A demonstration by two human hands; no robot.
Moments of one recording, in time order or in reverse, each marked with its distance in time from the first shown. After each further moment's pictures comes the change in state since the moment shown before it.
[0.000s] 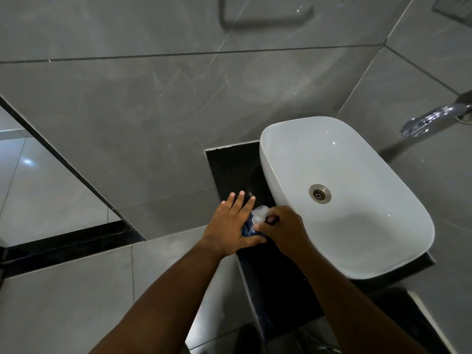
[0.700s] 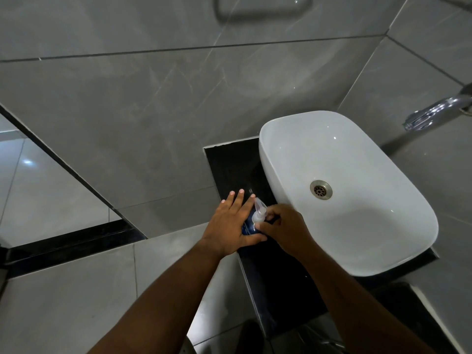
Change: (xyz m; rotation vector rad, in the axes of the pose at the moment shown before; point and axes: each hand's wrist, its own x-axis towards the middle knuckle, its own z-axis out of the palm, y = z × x) left_hand 0.001 -0.002 0.004 -0.040 0.026 0.009; right_hand 0.003 0.010 0.002 -0.030 -0.038 -0.028
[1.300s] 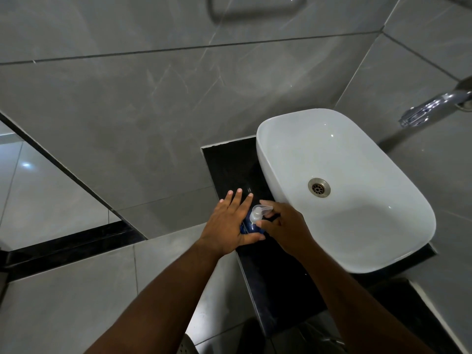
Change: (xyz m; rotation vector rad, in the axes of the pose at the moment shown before) left_hand 0.000 0.002 -0.002 0.026 -0.015 0.000; right_hand -0.002 0.002 -0.002 0.029 0.029 0.008
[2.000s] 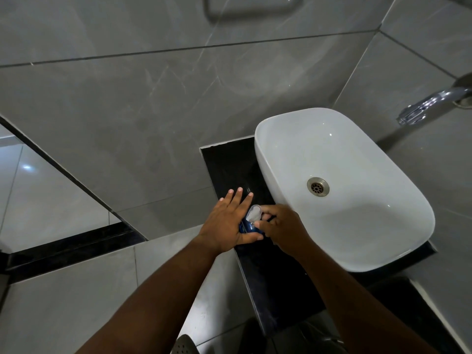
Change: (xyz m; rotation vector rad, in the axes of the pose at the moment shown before) left_hand 0.003 -0.001 -0.007 -0.018 -0.028 0.026; right_hand 0.002 -0.003 0.001 0.016 -0.070 -0.074
